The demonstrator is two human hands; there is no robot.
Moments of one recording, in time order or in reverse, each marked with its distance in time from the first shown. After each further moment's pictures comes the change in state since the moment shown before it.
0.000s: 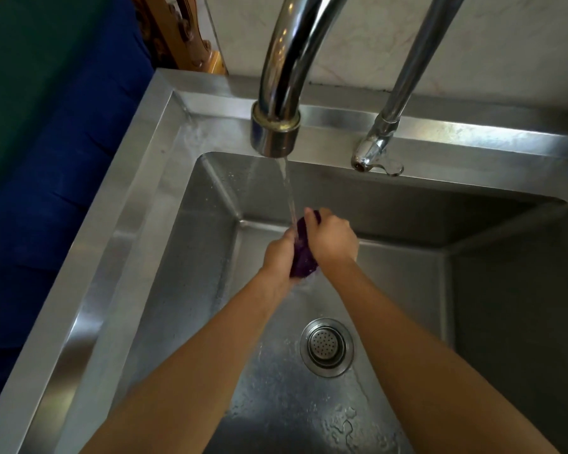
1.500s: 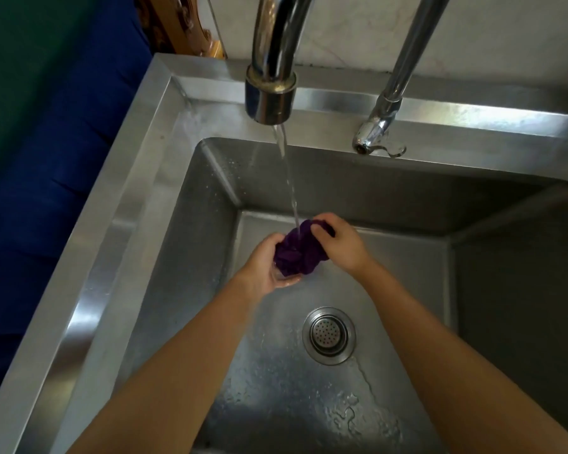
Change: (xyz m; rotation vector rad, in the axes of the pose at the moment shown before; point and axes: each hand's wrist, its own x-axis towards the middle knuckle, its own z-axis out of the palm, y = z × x) left_hand -0.008 -0.008 -0.039 0.137 -0.041 -0.164; right_hand -0.006 0.044 0.007 0.363 -0.218 -0.147
